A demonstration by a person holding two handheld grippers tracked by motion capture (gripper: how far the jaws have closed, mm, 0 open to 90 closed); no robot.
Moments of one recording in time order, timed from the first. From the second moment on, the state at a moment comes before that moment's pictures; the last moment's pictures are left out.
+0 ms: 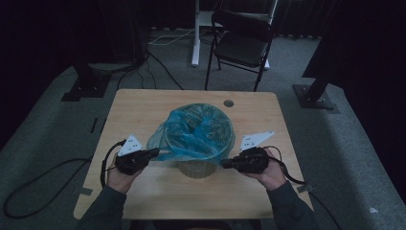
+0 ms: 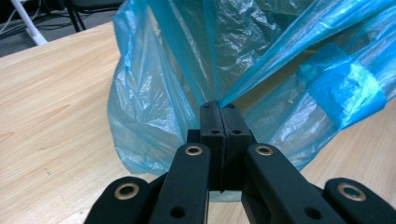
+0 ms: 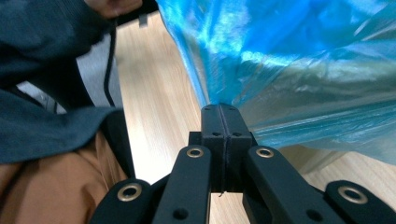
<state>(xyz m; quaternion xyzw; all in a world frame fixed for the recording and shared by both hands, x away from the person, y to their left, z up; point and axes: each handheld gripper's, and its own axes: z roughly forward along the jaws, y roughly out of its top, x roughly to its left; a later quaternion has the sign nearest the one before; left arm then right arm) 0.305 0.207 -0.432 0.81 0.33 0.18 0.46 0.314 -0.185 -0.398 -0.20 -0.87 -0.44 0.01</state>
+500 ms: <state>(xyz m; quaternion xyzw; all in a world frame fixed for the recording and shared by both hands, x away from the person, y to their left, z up) 0.320 0.199 -0.459 0.83 0.35 0.13 0.41 0.322 -0.181 -0.411 -0.22 -0.89 -0.40 -0.01</state>
